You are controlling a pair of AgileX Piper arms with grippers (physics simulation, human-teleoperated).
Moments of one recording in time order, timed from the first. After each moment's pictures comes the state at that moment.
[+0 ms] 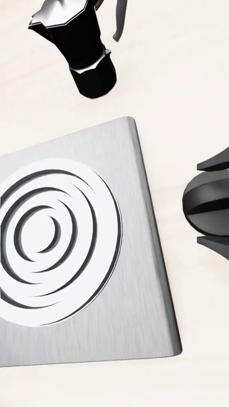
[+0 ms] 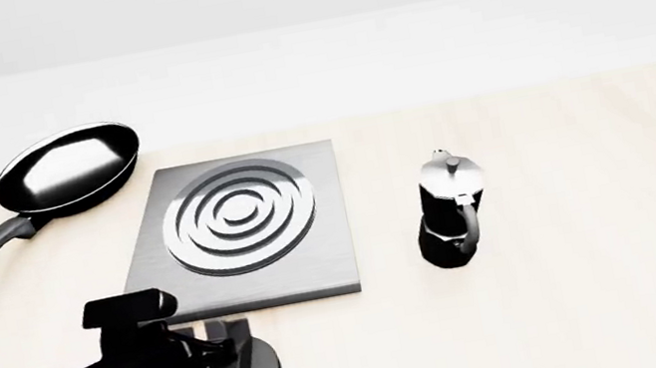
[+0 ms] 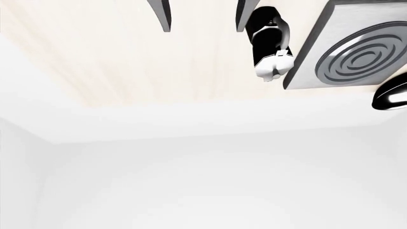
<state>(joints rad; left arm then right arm) -0.50 1.35 -0.29 -0.28 -0.41 0.00 0.05 0.00 -0.02 0.06</state>
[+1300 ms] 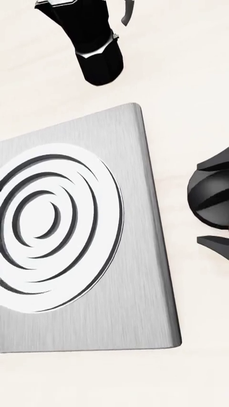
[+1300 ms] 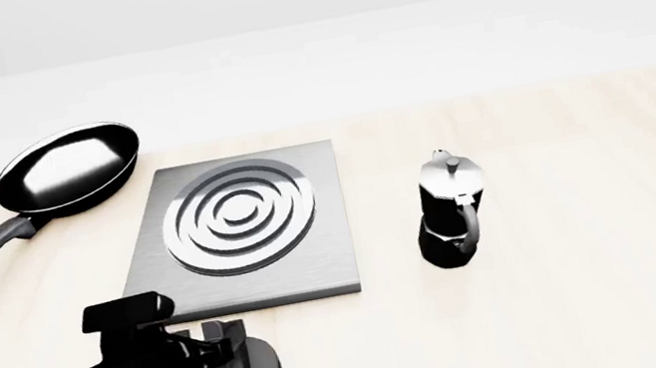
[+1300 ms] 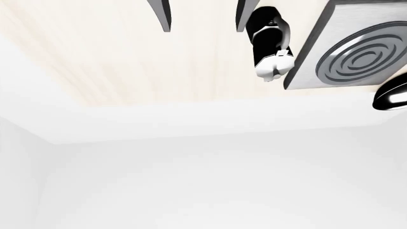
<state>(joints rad) -0.46 1.42 -0.27 -0.36 -0.43 0.00 0.05 0.00 -0.03 0.06</state>
